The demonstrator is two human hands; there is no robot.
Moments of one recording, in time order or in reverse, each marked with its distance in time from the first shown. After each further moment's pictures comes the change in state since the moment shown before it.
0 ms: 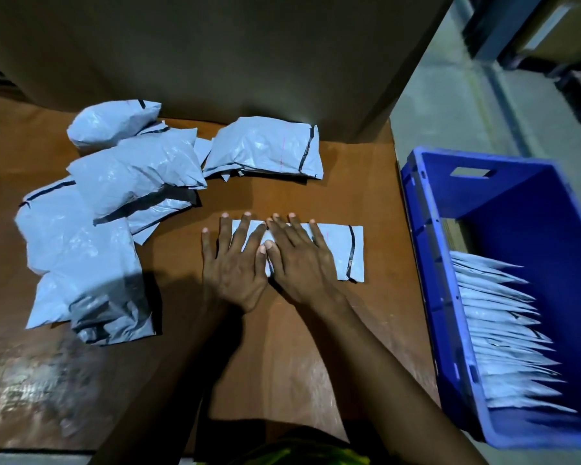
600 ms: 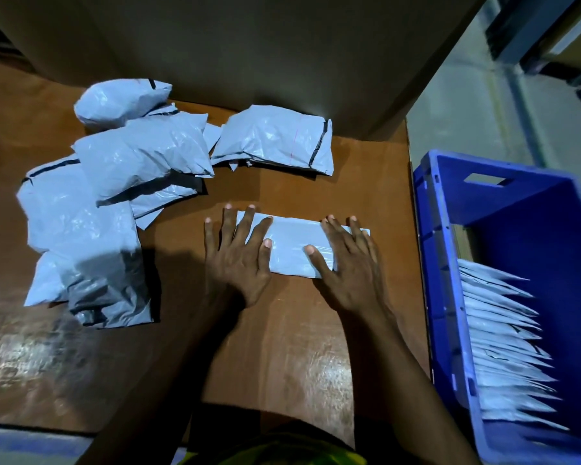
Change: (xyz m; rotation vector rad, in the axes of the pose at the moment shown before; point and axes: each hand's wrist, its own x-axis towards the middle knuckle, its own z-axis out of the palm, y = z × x) left_hand -0.001 0.002 -0.004 -0.005 -0.011 -0.023; right_hand -0.034 0.056 -0.029 0.150 -0.043 0.223
